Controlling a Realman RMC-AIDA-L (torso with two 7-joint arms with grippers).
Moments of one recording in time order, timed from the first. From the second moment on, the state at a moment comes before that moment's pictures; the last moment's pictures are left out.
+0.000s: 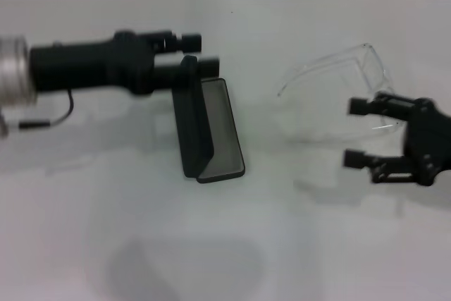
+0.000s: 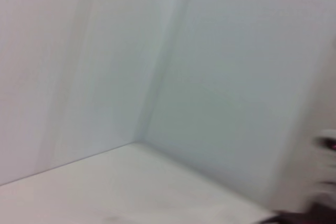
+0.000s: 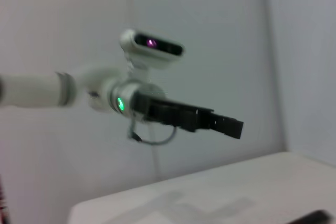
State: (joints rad) left arm -0.42 -2.10 0.88 1.06 1.73 1.70 -1.82; right arm 0.39 1.97 -1.12 -0.66 -1.47 -1.68 1.20
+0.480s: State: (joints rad) left arm -0.51 -2.09 1.42 1.45 2.36 1.27 -2.77; right arm 0.29 1.93 -0.88 -0.66 -1.47 -1.68 1.15
